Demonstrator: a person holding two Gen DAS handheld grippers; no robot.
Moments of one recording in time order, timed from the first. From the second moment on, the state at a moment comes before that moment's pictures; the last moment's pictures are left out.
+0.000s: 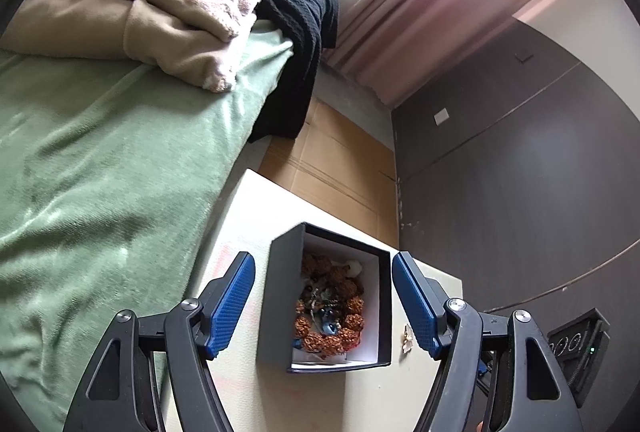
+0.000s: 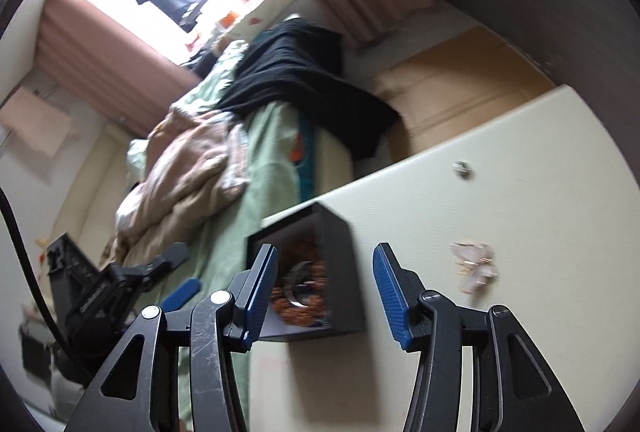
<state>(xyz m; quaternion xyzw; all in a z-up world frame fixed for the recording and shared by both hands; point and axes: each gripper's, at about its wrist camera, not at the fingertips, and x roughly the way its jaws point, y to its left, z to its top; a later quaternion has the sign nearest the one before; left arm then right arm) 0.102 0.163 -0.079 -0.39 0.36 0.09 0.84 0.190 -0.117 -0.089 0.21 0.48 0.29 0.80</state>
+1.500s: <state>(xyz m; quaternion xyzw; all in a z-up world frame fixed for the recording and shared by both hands) 0.207 -0.008 -0.042 -0.09 0.44 0.03 0.89 0.226 -0.250 -0.088 0.21 0.48 0.15 0.84</state>
